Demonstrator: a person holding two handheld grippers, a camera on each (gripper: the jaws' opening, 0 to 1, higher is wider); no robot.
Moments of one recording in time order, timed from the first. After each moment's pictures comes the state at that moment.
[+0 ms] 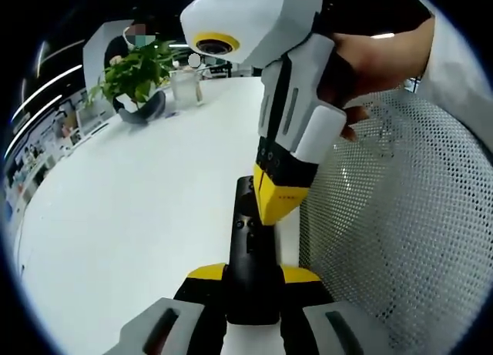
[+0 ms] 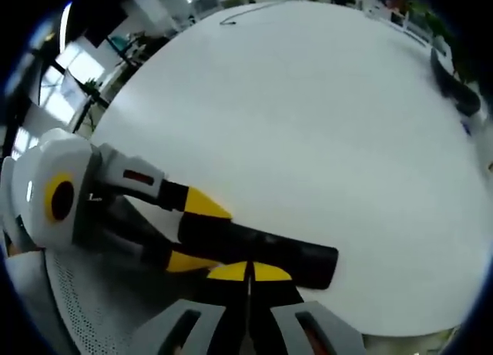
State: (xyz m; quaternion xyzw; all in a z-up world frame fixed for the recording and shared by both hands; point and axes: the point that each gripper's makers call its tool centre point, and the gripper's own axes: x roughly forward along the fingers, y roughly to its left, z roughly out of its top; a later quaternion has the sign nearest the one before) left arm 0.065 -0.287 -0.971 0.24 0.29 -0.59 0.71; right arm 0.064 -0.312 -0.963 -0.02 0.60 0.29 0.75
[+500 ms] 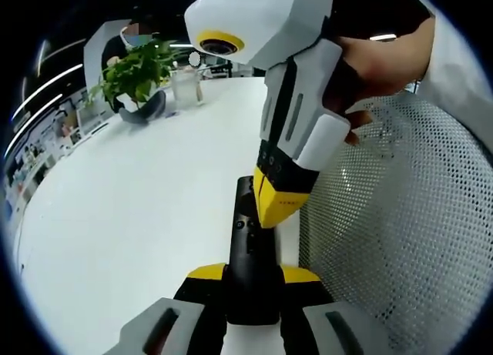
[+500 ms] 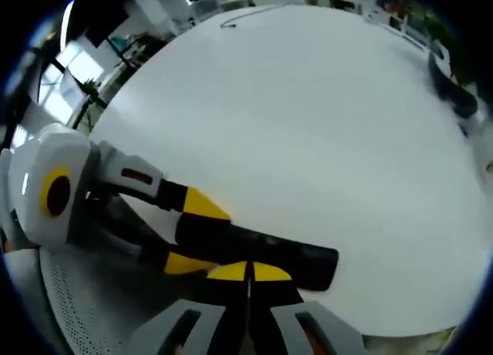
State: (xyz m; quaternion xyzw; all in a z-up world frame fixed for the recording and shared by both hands) left arm 0.064 -0.287 -0.971 0.24 0.29 -0.59 0.71; right arm 0.063 -0.311 -0.968 -0.04 0.58 0.29 0.76
